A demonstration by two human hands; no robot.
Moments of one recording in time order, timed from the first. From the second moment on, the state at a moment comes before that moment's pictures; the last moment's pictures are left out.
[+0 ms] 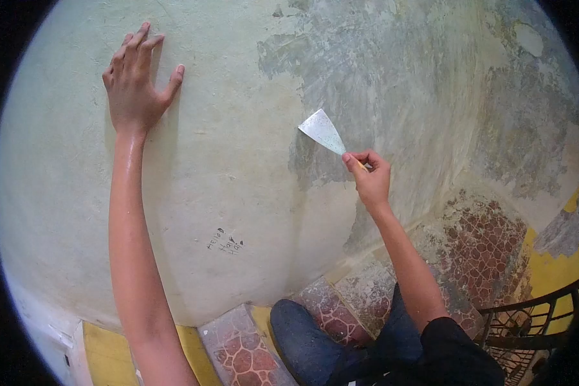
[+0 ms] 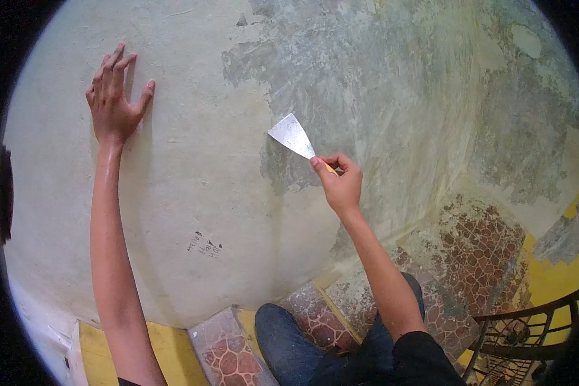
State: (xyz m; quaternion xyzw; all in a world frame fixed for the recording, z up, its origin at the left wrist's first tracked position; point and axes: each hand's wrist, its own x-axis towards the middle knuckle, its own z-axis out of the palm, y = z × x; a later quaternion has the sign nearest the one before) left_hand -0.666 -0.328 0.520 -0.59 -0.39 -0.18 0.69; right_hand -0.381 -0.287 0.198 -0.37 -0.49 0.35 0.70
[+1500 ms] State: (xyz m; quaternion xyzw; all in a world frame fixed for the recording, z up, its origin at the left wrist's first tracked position) left_hand -0.670 -0.327 0.520 -0.59 -0.37 -0.18 0.70; right_hand -0.450 -0.350 0.167 -0.36 -0.56 0.30 0.68
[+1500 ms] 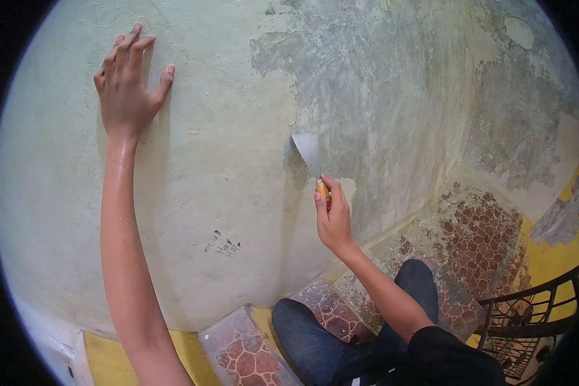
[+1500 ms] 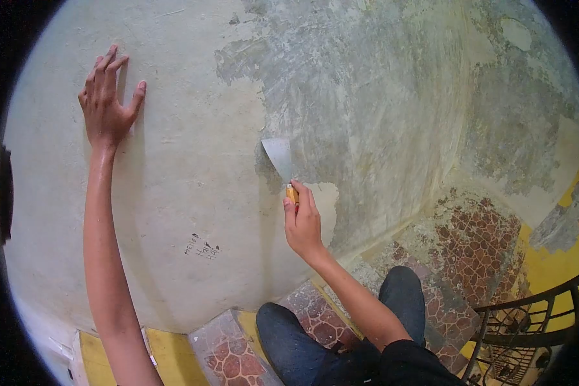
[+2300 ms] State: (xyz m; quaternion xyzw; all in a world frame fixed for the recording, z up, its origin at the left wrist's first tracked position) left_hand -0.675 -0.326 0.524 -0.58 -0.36 -0.17 0.71; right_hand -0.446 -0.331 0.186 -0.43 -0.58 0.10 0.69
